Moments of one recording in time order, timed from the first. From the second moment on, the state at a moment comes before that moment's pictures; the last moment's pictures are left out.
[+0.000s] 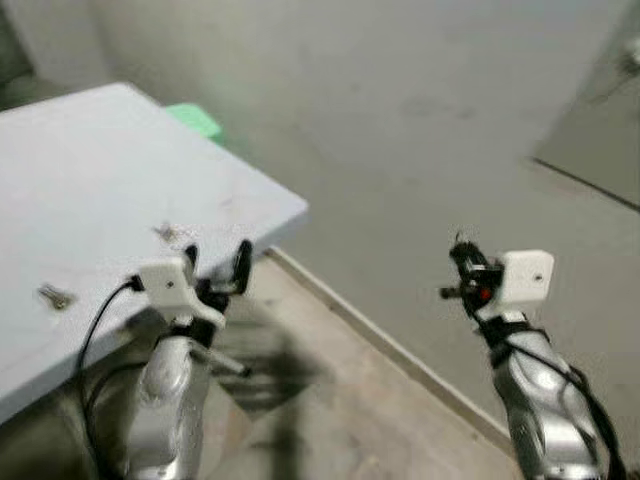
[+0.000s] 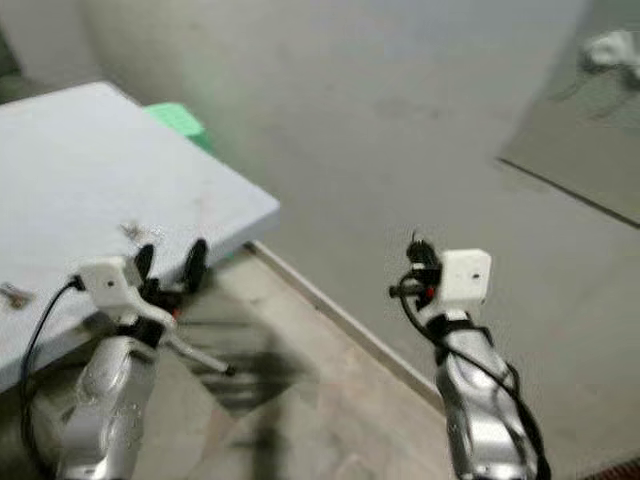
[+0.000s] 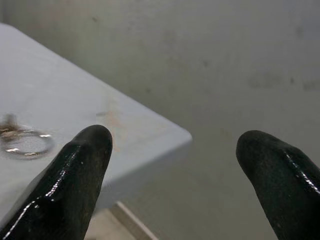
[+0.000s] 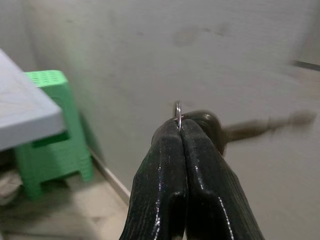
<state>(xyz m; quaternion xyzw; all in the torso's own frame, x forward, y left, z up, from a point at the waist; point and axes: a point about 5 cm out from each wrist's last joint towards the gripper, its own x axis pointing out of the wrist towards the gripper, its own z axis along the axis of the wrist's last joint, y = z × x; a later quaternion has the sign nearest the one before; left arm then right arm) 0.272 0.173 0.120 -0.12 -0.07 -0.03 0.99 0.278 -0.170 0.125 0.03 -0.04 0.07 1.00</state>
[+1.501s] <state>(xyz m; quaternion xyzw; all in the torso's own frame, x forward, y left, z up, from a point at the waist) 0.271 0.167 0.112 -0.13 -0.02 -0.02 0.99 0.279 -0.170 0.124 0.03 -0.03 0.07 1.00</state>
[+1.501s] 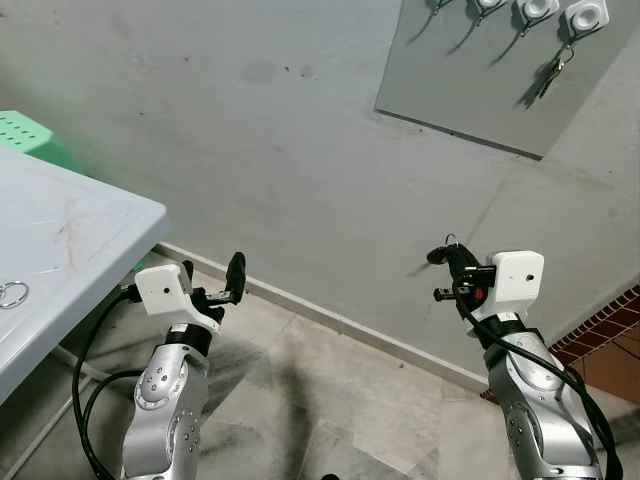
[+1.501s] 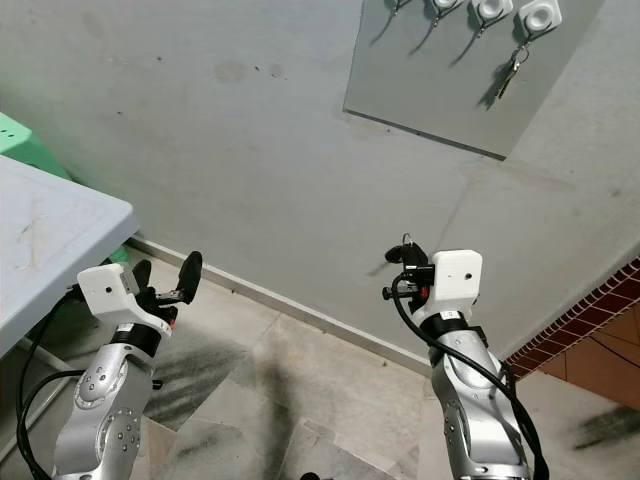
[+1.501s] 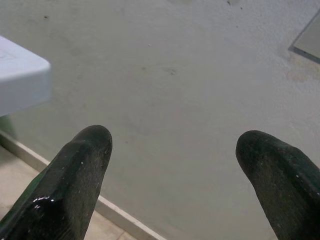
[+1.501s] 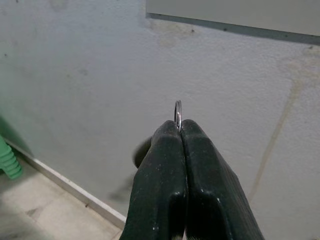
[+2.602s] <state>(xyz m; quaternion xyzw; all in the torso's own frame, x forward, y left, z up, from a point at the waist) 0.275 0.163 0.117 -0.11 -0.02 -0.04 0.99 0.279 -0.168 0.123 0.04 -0.03 0.06 1.00</state>
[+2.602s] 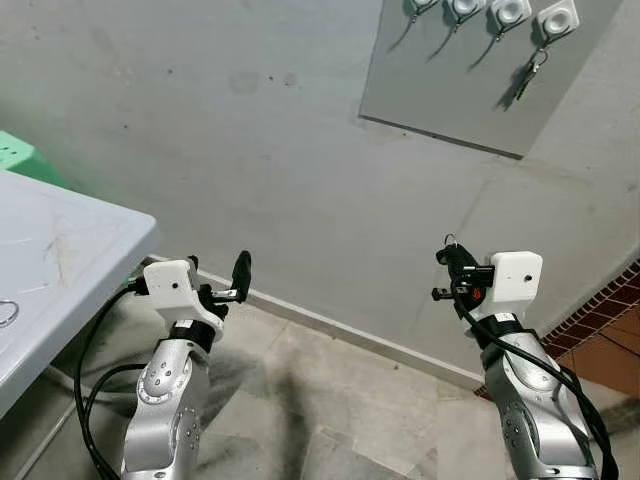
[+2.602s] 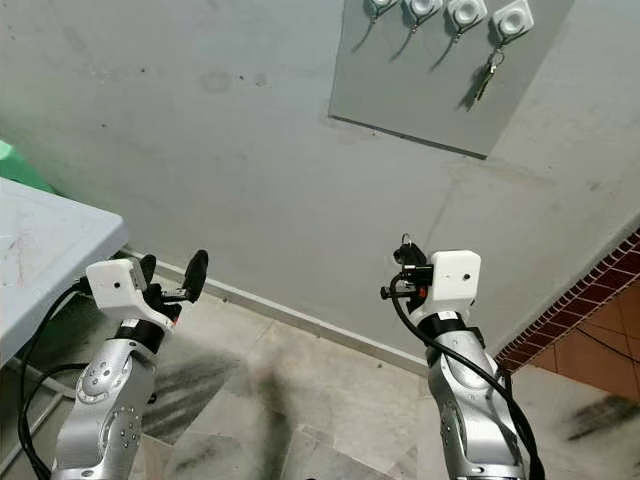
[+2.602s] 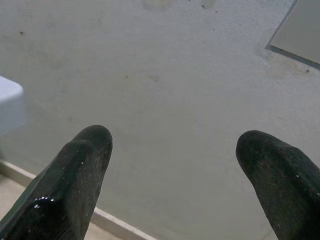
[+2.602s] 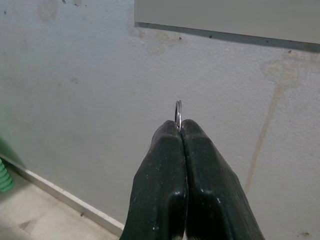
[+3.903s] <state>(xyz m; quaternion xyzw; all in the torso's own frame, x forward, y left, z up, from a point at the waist) 0.273 0.159 0.115 -0.10 -0.02 -0.05 0.99 0.278 -0.168 0.123 0.04 -0.03 0.06 1.00</state>
